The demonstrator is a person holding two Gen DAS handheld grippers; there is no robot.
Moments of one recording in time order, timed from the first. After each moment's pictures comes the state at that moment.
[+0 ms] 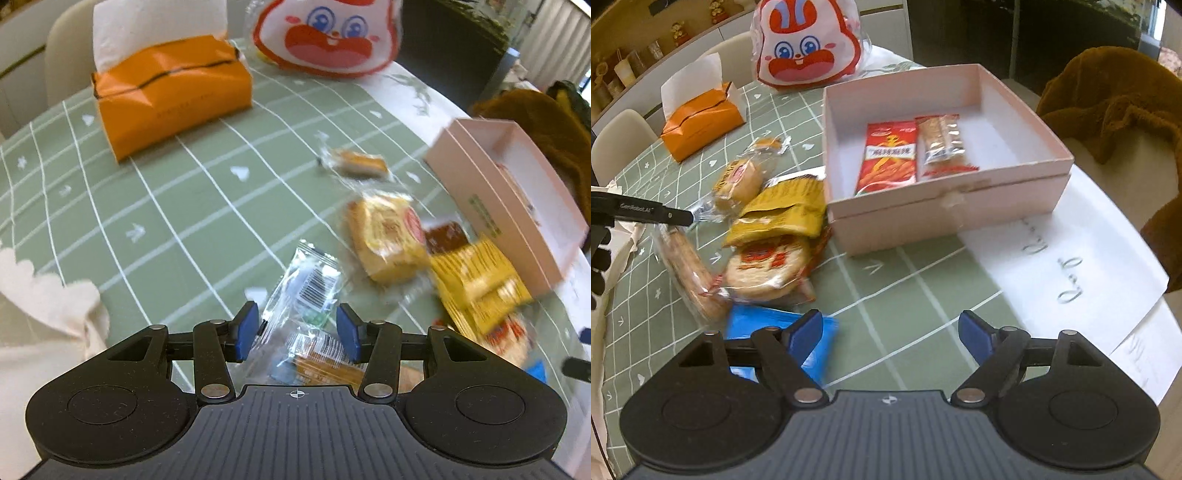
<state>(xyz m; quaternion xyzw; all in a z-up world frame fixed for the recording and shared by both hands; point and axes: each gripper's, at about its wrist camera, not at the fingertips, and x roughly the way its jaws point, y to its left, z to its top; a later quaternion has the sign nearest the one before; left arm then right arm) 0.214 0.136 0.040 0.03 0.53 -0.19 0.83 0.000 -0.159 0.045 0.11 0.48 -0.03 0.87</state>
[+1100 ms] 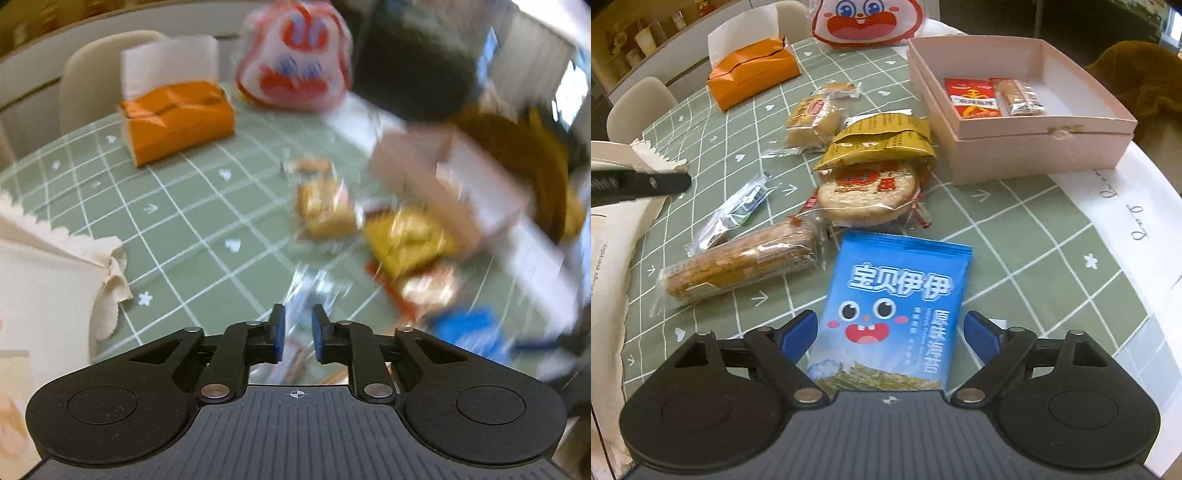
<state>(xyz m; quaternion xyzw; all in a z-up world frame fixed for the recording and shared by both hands) 0.116 0.143 0.076 0.05 0.46 -0.20 0.86 -0.027 -0.071 0.033 0.10 0.50 0.00 0.86</state>
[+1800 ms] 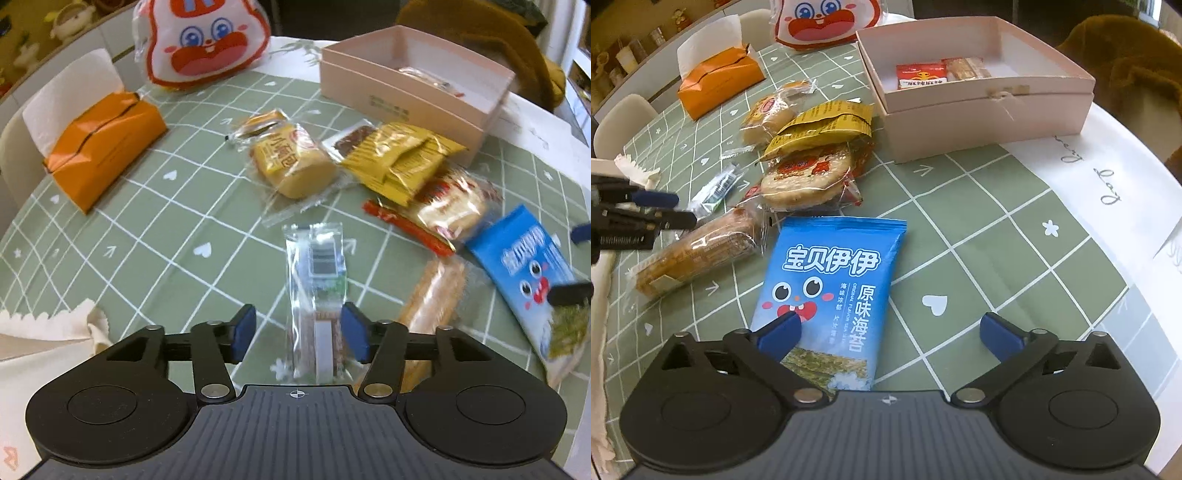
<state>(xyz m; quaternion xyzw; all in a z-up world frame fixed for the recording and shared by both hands) 0.137 0.107 0.041 0.21 0.47 -0.26 0.82 -0.043 -0.104 0.009 0.13 0.49 -0.02 0.86</state>
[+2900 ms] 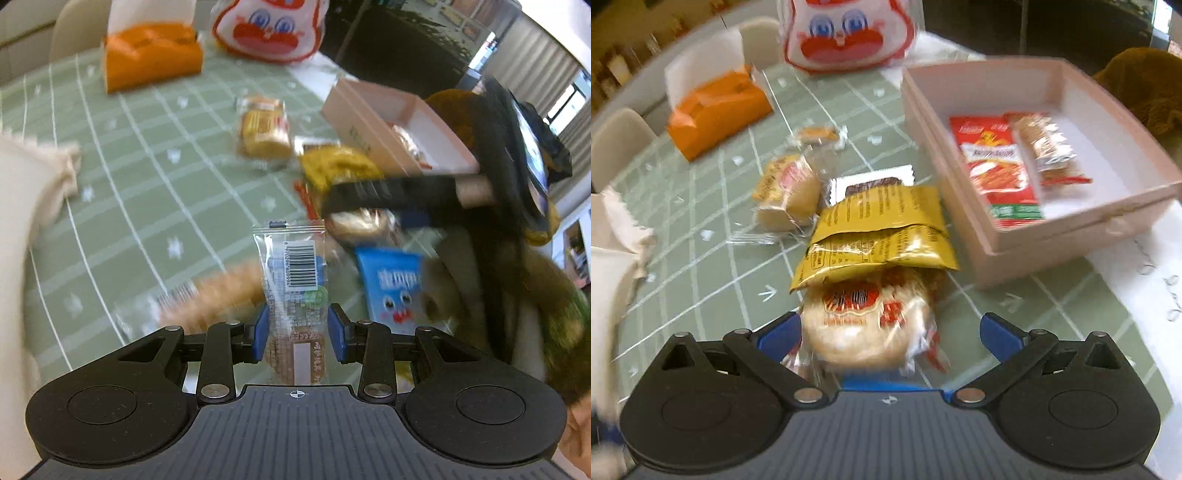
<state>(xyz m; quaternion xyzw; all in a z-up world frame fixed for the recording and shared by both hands) 0.046 0.123 0.064 -0.06 0.51 -0.22 0.83 0.073 -0.065 0.022 0.13 0.49 -0.02 0.86</state>
